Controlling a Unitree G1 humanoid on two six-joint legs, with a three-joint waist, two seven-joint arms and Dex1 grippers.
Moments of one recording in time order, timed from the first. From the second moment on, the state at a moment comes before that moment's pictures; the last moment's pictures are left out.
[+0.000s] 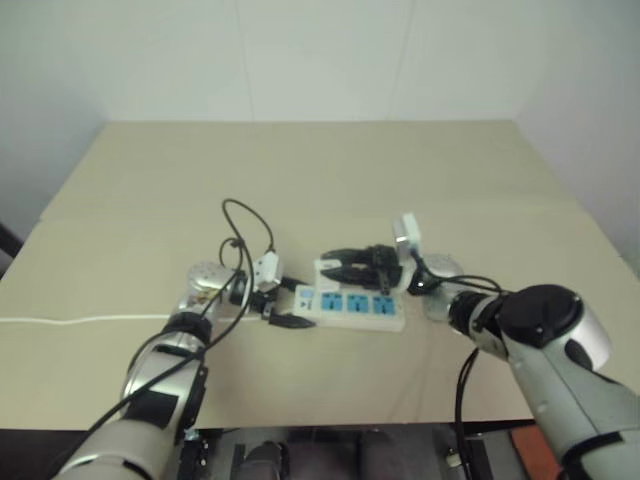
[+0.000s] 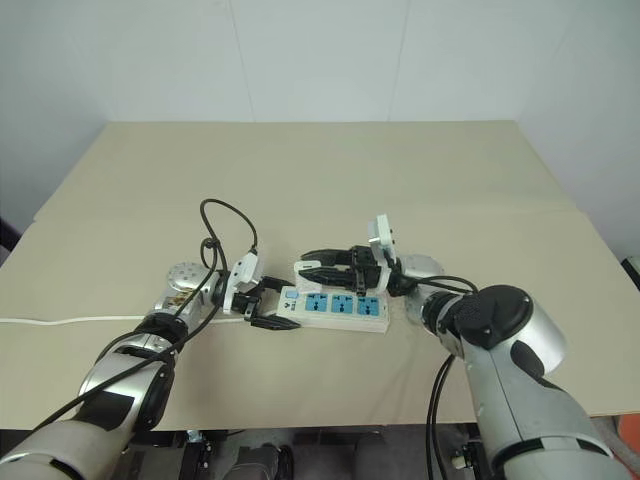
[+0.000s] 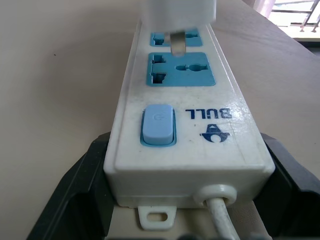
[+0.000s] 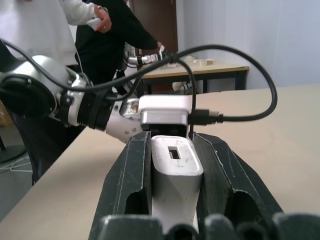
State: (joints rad) left arm -0.88 0.34 -0.09 1.13 -0.11 -0.41 -1.59; right arm -1.24 -0.39 -1.04 2.07 -0.67 -0.83 1.52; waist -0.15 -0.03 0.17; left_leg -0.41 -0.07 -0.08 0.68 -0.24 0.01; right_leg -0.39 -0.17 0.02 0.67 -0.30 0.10
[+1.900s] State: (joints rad) left arm -0.89 0.33 -0.08 1.15 -0.08 -0.41 -1.58; right arm -1.09 -0.40 -1.11 2.07 -0.81 -1.05 1.33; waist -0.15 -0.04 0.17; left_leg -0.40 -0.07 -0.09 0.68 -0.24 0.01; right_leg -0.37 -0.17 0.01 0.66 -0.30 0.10
